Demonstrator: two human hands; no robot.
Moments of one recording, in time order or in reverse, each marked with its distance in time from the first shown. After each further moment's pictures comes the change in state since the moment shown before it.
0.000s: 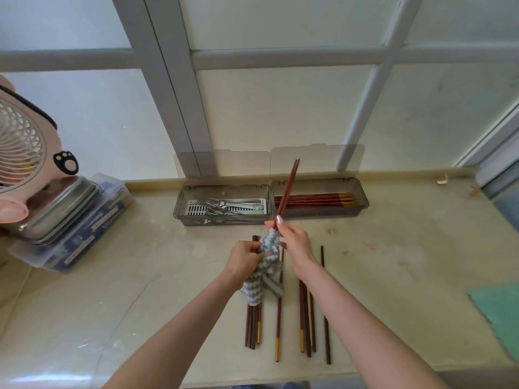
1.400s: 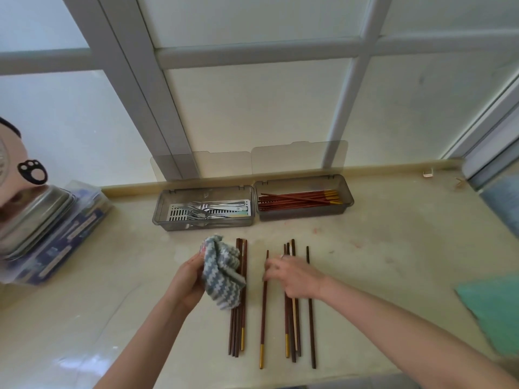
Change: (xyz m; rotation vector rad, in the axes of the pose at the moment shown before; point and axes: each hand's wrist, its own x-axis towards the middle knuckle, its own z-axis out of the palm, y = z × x) left_hand -0.016 -0.017 -0.038 -0.651 0.012 -0.153; right_hand 0.026 0.063 -0.084 -1.412 -0.679 -0.739
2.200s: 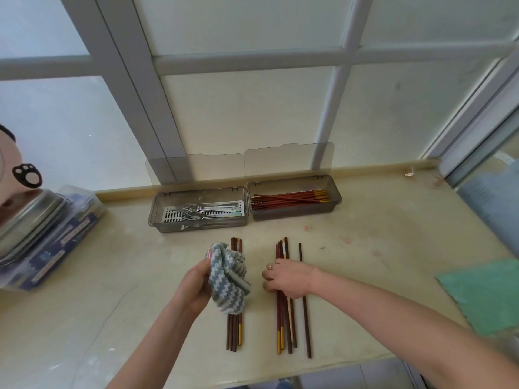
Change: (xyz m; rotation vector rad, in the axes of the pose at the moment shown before) left_hand -0.007 -0.021 0.005 0.015 -0.016 -0.053; right_hand -0.006 -0.014 -0.012 -0.454 -0.246 -0.252
